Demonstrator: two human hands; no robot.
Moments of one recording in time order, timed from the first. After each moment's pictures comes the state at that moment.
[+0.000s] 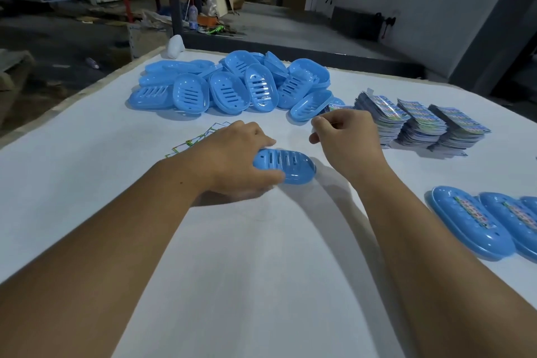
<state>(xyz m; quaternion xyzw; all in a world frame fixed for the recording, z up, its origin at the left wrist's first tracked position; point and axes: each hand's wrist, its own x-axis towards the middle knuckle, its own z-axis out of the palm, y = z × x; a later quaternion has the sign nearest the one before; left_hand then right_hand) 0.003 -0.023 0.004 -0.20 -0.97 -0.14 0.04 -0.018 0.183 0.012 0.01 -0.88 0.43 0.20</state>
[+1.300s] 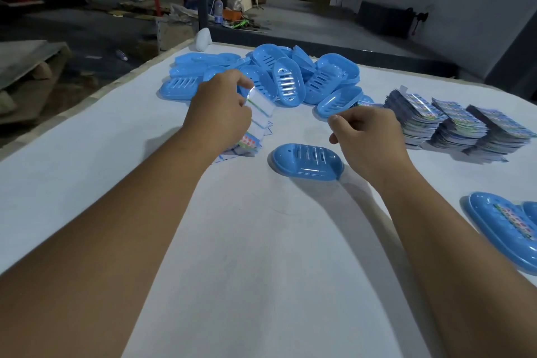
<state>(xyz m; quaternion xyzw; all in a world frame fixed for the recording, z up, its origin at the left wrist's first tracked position) -0.010 -0.057 0.025 0.05 -0.91 -0.35 0.22 -0.012 0.171 0.011 0.06 -0.89 0.41 0.20</state>
